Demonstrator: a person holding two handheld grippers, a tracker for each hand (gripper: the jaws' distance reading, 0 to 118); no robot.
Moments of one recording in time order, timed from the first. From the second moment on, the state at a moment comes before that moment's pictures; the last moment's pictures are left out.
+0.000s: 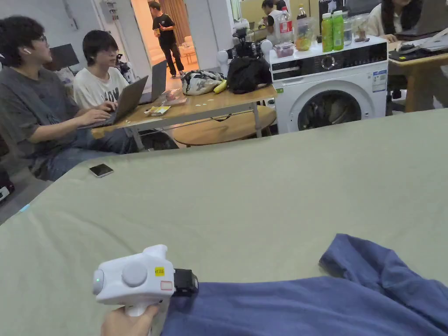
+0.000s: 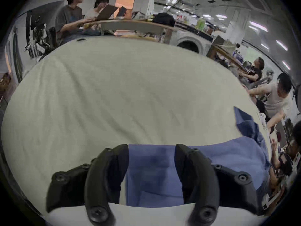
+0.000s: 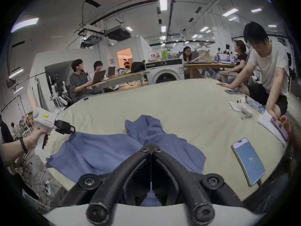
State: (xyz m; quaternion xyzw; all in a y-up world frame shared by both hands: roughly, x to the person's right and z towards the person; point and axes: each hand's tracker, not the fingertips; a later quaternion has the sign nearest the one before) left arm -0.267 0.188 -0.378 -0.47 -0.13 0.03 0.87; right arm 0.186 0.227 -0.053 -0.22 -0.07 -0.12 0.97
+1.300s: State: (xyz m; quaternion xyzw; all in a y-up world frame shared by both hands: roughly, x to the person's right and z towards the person) left arm -0.350 0.392 -0.212 -0.14 -0.20 0.07 0.97; right arm 0.217 0.303 -0.041 -0.15 -0.03 -0.23 0.96
